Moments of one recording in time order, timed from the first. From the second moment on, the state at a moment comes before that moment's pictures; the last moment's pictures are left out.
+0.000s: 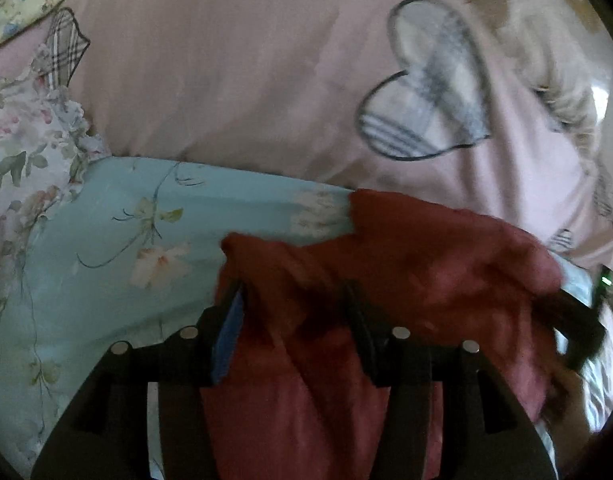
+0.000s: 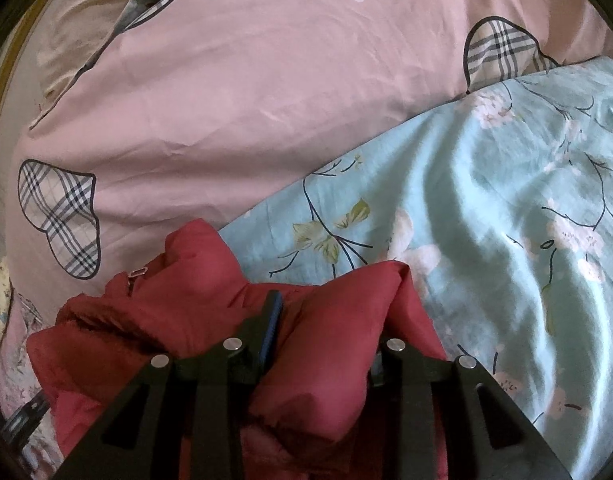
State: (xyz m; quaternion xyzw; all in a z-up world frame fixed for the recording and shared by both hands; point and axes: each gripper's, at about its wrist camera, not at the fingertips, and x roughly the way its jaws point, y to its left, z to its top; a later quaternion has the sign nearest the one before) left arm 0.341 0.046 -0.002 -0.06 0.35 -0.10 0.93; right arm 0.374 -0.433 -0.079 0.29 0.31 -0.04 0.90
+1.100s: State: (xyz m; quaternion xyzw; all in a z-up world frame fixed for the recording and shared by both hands) left arm 0.365 -0.012 -0.046 0.02 0.41 -0.07 0.91; right arm 0.370 -0.356 -0.041 0.07 0.38 0.01 0.92
